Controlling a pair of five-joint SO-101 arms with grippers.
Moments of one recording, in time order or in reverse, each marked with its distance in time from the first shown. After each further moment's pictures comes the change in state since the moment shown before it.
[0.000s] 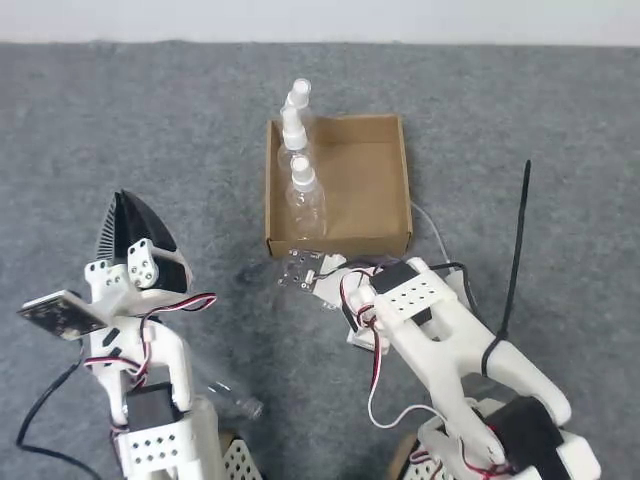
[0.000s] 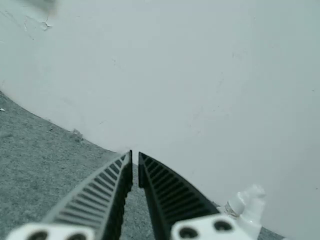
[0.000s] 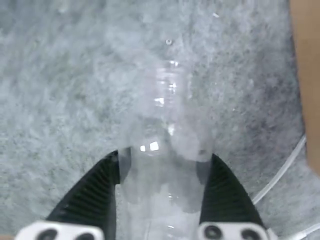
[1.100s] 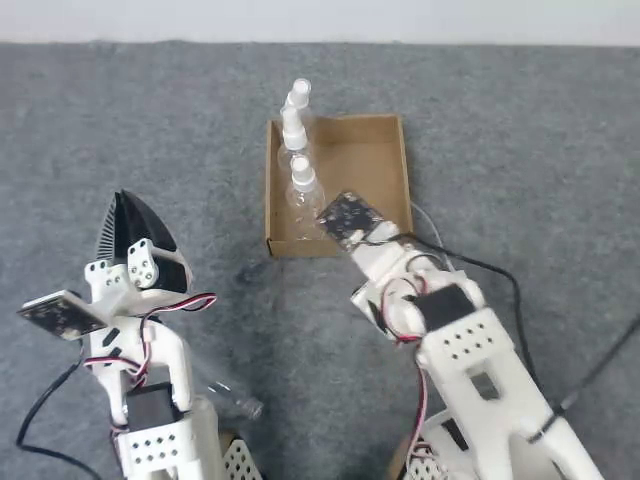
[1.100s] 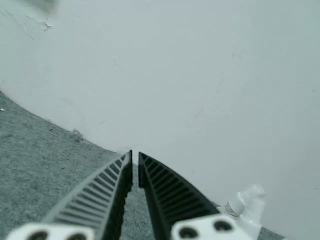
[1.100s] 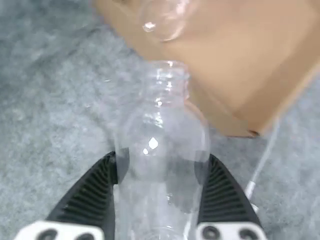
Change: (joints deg) left arm 0.0 0.0 0.0 0.0 0.0; right arm 6.4 -28.7 6.1 -2.1 -19.8
